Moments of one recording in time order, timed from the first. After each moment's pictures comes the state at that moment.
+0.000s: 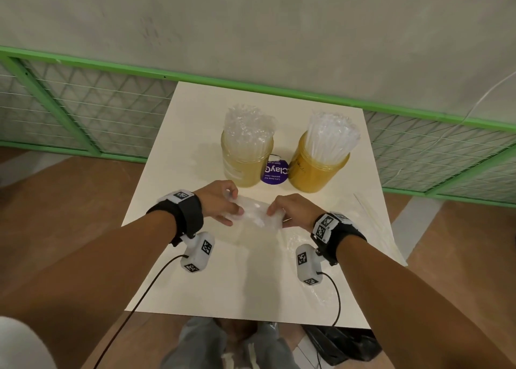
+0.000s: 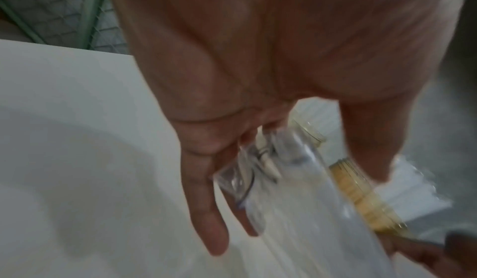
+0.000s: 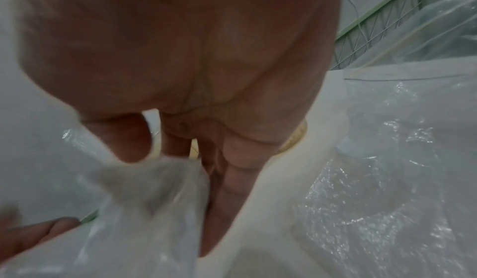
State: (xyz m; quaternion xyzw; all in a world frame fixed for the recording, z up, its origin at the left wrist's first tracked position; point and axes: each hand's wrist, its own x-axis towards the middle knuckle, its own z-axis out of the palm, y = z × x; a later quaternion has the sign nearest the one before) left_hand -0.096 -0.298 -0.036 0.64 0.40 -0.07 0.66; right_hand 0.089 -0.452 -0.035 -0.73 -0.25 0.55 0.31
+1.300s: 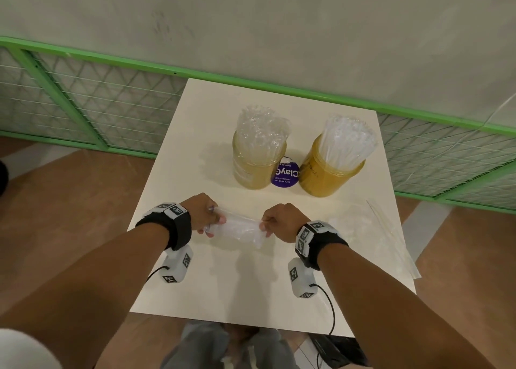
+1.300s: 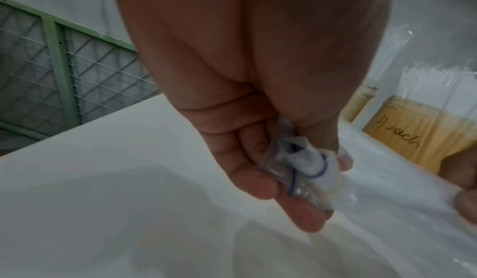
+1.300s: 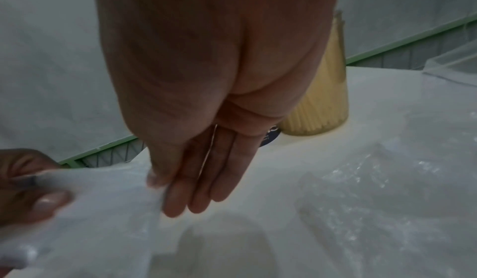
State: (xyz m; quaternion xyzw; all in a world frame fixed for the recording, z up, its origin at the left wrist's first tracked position) left_hand -0.146 -0.260 -0.081 0.74 0.40 -0.17 0.51; right_hand 0.063 -0.425 -0.066 -0.76 -0.48 0.42 0.08
